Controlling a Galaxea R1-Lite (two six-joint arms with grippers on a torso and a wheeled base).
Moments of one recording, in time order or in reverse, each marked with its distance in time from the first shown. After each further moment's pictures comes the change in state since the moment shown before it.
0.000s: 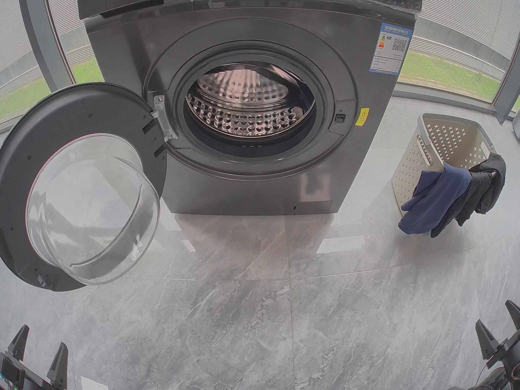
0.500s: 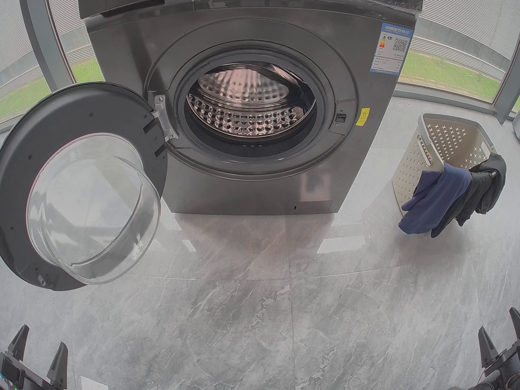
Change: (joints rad) left arm 0.000 0.000 0.000 0.000 0.001 0.000; right arm -0.144 -0.201 0.000 0.129 0.080 -0.032
